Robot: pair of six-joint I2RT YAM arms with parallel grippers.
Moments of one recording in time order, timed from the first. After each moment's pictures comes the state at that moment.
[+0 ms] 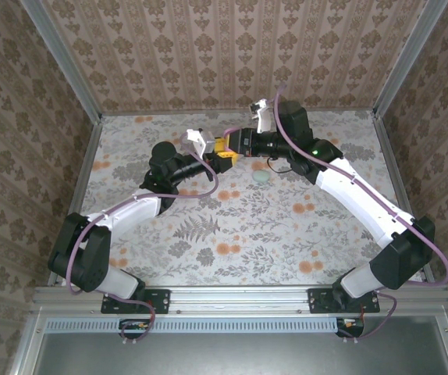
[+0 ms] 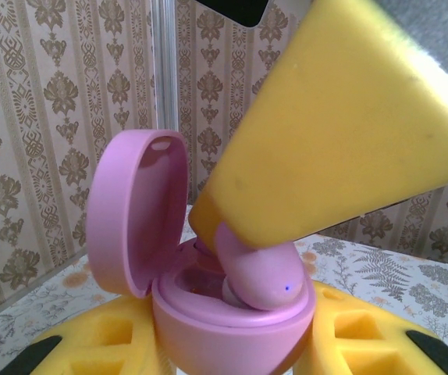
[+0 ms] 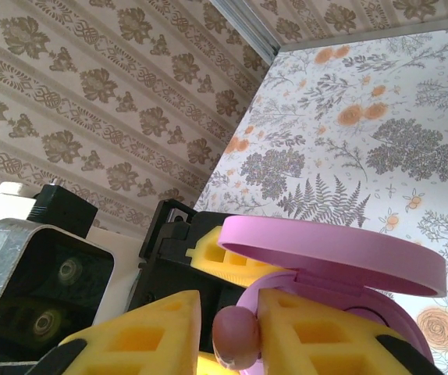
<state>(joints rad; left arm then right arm) -0.55 1.46 0.86 0.71 0.71 -0.09 0.53 1.49 1.47 -0.37 -0.43 0.60</state>
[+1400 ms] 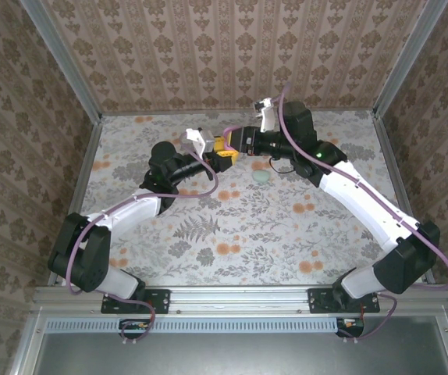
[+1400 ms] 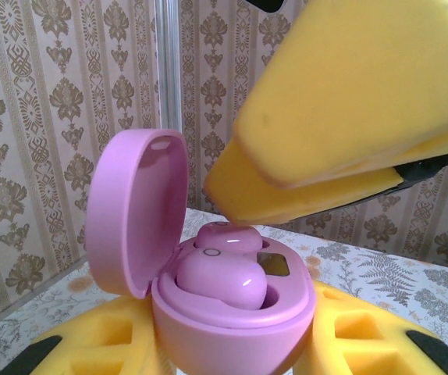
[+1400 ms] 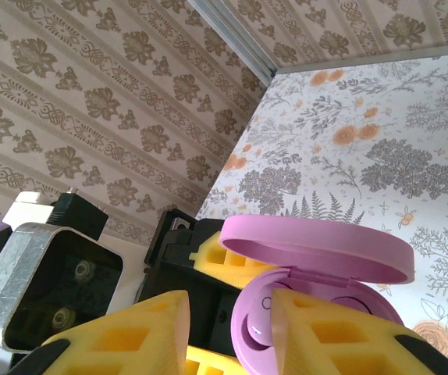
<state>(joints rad) -0.55 1.46 0.86 0.72 0.70 -0.09 0.53 1.45 1.44 -0.33 -0.40 0.60</state>
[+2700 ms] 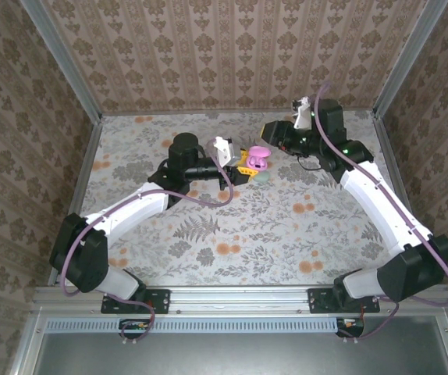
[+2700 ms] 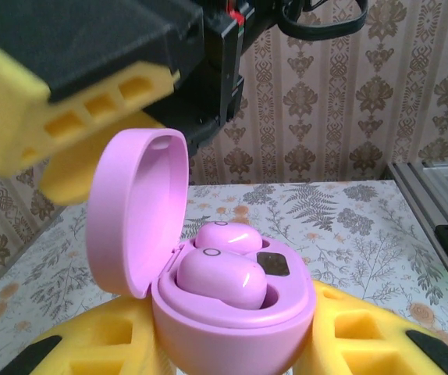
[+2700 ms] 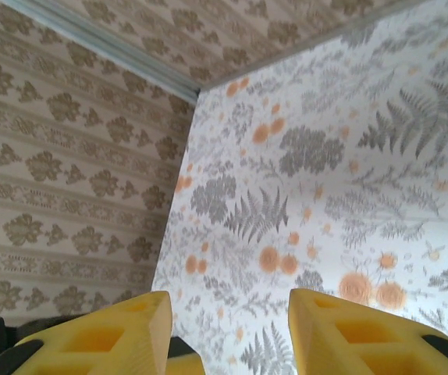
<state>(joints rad) -0.68 1.47 1.04 0.30 0.82 0.24 0.31 1.39 1.38 -0.48 -0.46 0.71</state>
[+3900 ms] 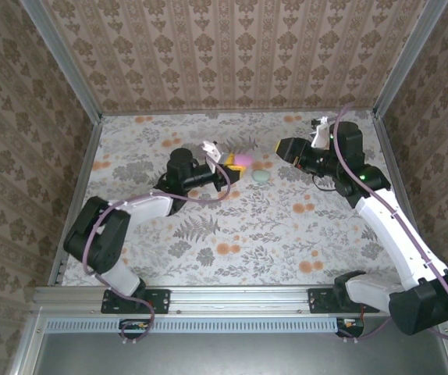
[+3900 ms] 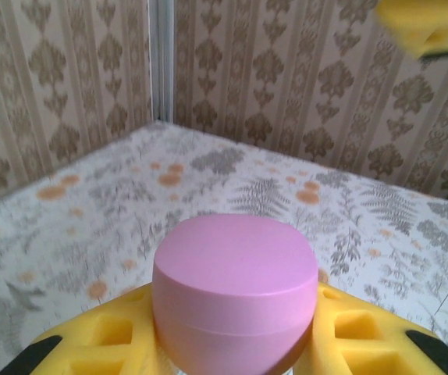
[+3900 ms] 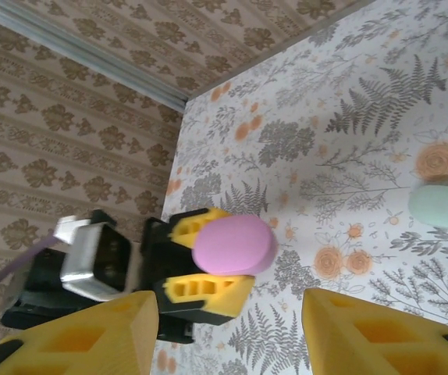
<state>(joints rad) -0.59 1.64 0.82 0.69 0.67 -0.03 0.24 1.16 1.13 -0.42 -0.45 0.73</state>
